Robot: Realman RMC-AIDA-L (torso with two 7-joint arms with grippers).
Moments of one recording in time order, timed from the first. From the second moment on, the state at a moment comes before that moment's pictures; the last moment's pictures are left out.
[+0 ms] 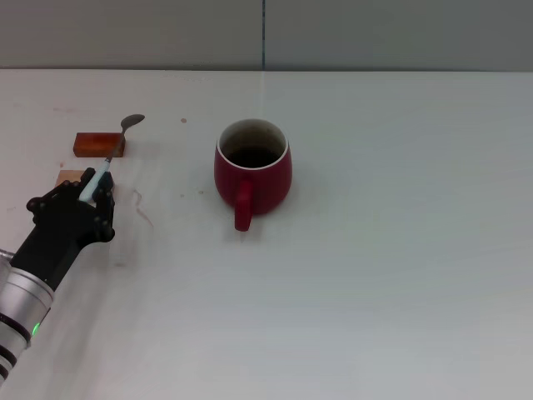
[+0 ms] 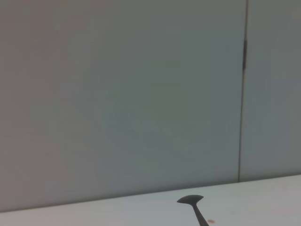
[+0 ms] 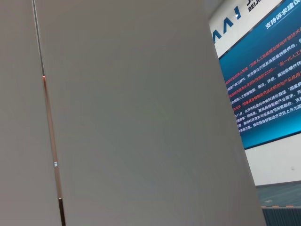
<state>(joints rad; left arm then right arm) -0.15 -2.05 -0.91 -0.41 2.65 1.04 -0.10 0.06 2.08 0.95 0.12 -2.09 -1.59 0.32</state>
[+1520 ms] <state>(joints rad) -0.09 -1.73 -1.19 -1.81 2.77 -0.48 0.30 0.06 2.08 0.95 0.13 -2.09 -1.61 0.32</state>
